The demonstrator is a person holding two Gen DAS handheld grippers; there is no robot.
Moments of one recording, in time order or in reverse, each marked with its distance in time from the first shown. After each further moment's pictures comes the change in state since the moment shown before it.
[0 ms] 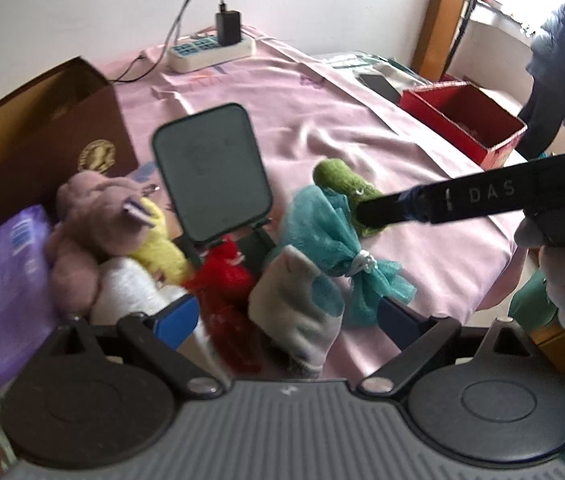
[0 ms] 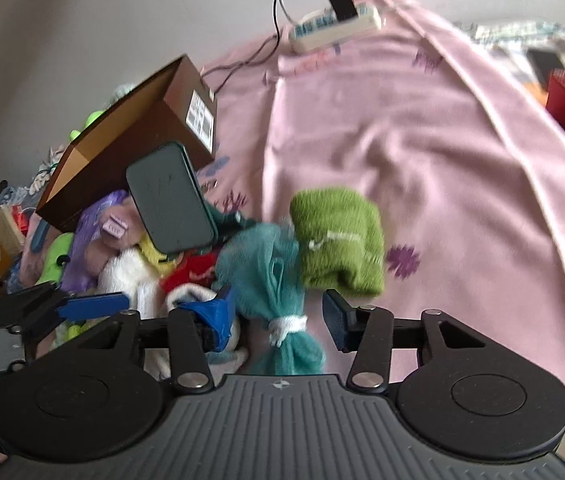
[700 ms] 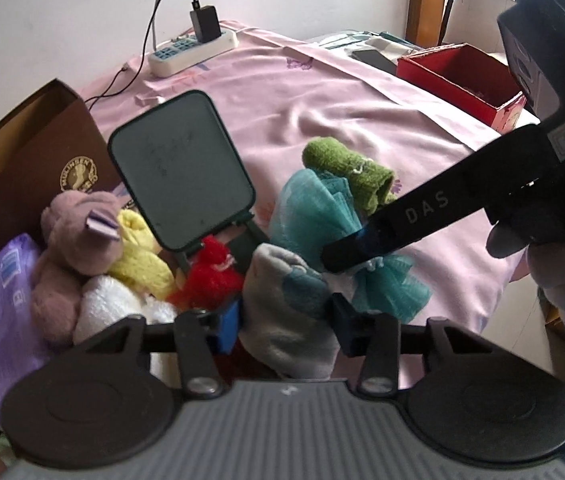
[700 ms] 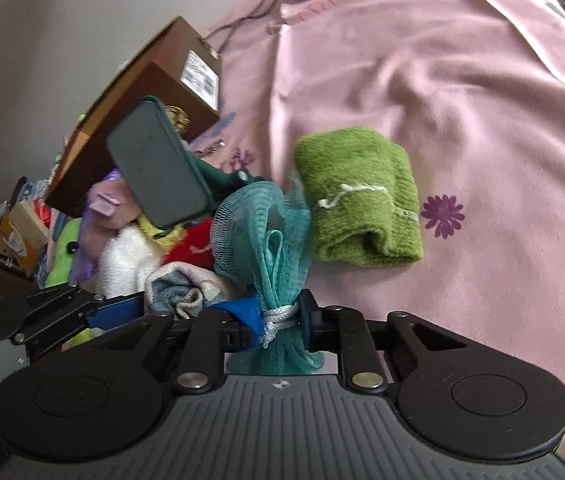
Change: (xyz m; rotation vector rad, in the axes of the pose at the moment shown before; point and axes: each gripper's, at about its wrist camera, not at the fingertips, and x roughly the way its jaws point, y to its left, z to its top) left arm 0.024 -0.017 -0.003 0.121 0.020 0.072; right arm 0.032 -0.014 -0.004 0.071 0.101 0.112
